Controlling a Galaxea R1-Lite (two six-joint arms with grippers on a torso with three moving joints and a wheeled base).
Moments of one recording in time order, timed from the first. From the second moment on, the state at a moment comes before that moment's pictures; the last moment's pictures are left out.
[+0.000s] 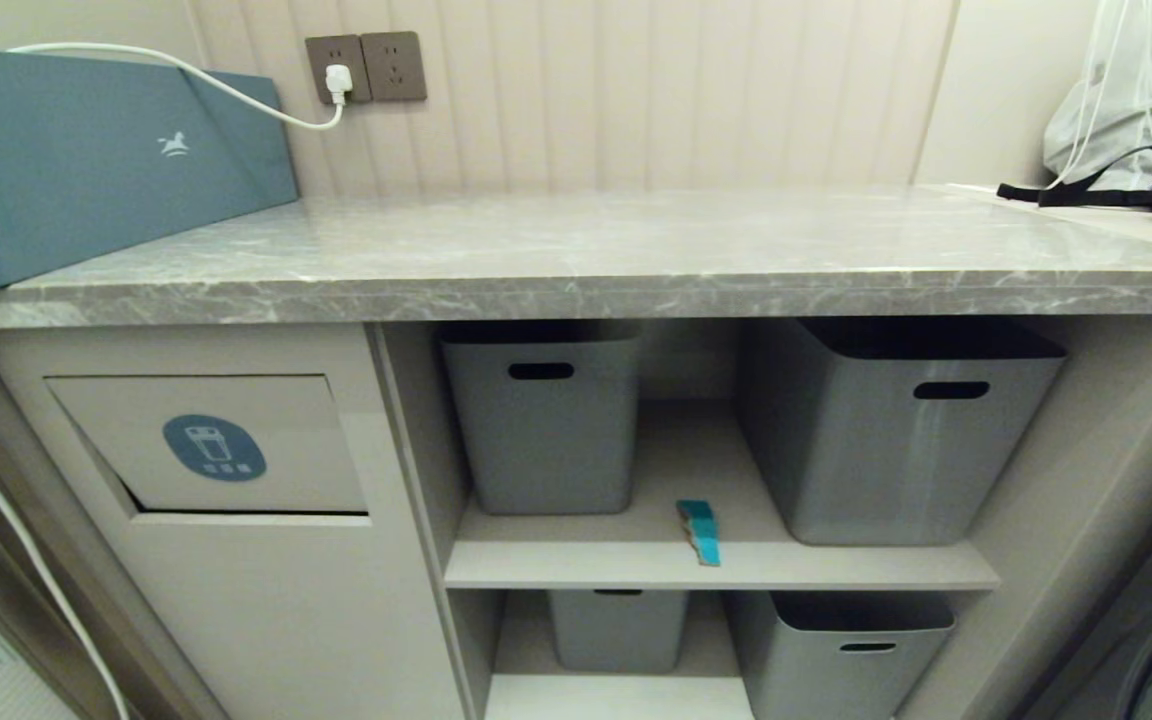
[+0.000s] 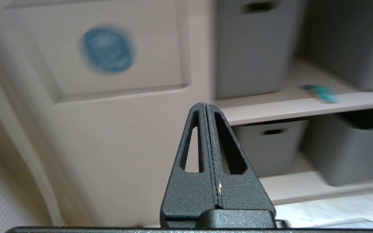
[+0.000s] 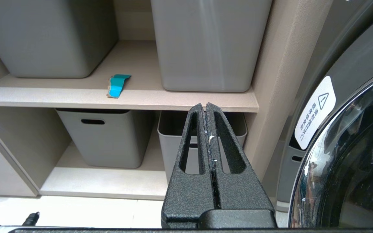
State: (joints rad) left arm 0.00 0.03 -0.12 0.01 -0.15 0.06; right arm 0.00 0.00 0.00 0.00 0.00 -0.01
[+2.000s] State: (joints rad) left arm -0.63 1.56 -0.53 -0.41 -0.59 0.13; right arm 0.00 0.00 0.00 0.00 0.00 0.00
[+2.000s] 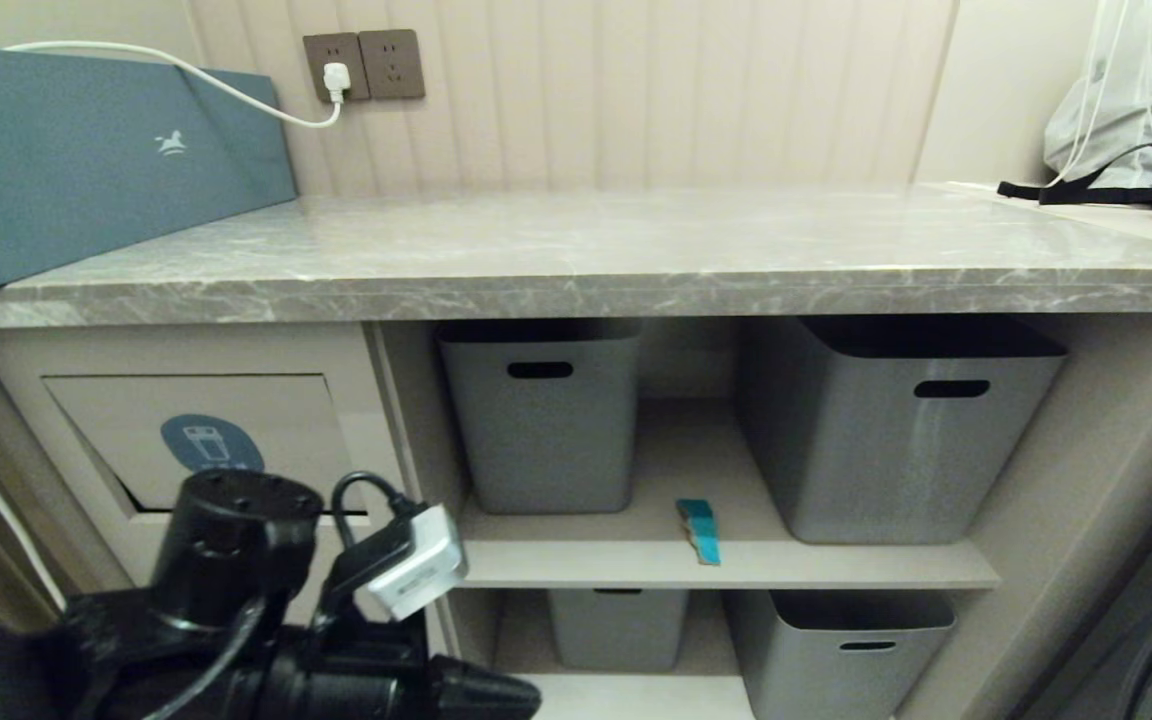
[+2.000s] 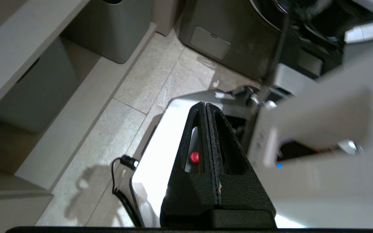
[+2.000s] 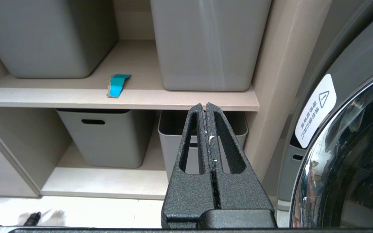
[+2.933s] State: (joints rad) left arm -0.88 2.27 -1.41 -0.11 0.00 -0.23; right arm 0.00 0.00 0.00 0.00 0.00 0.00
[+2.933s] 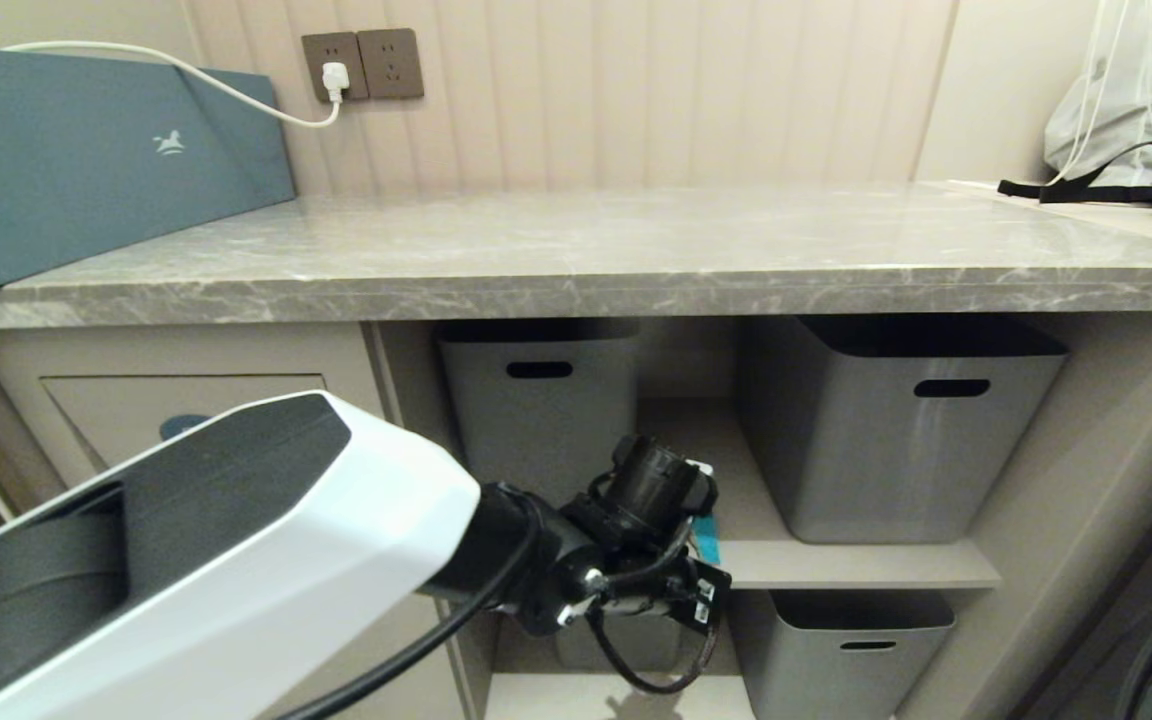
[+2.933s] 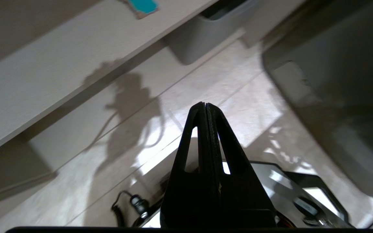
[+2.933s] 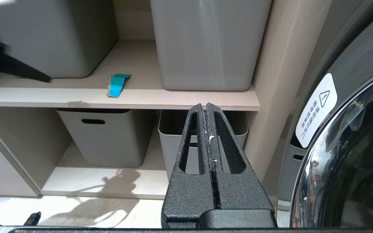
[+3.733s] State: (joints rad) left arm -0.87 2.59 -1.95 0.06 0.16 -0.26; right arm 0.00 0.00 0.00 0.00 0.00 0.00
